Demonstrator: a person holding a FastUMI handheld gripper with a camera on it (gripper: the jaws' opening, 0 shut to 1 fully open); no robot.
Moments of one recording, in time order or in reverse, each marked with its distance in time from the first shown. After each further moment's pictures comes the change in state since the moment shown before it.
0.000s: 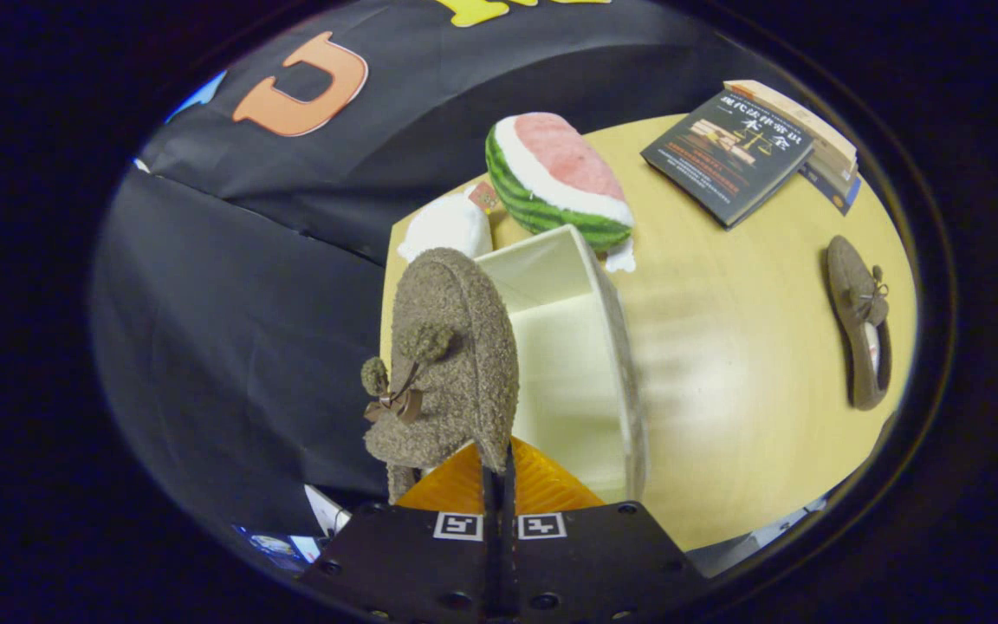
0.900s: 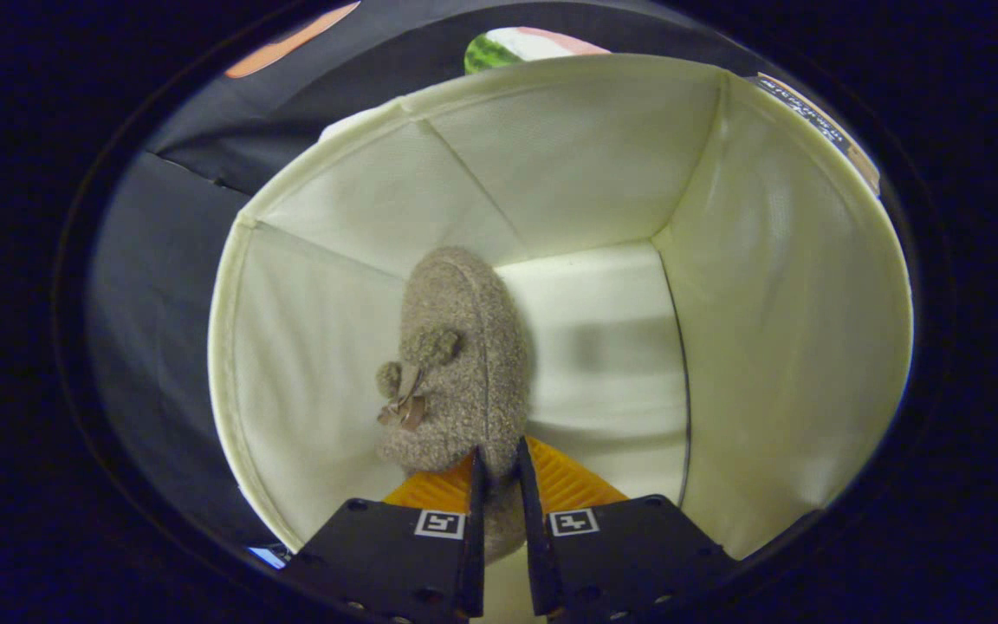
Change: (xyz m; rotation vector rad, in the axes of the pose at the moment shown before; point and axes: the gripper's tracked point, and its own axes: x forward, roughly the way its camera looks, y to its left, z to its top) arm 0.122 -0.009 -0.009 -0.044 0.096 -0.177
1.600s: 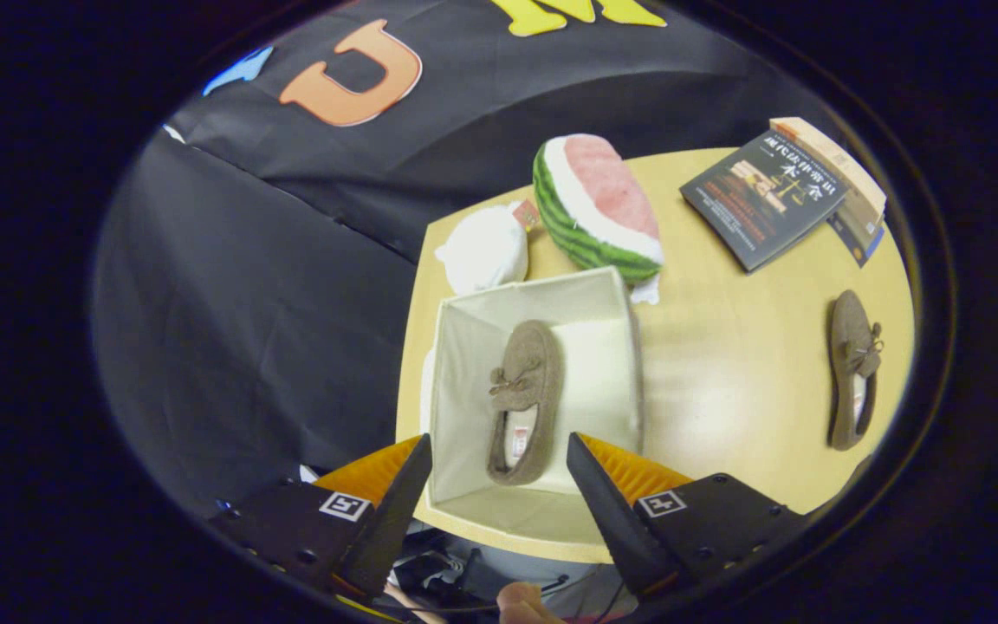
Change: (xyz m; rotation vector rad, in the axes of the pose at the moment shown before) arm -0.201 -0.030 0.017 -0.108 -0.154 0.234
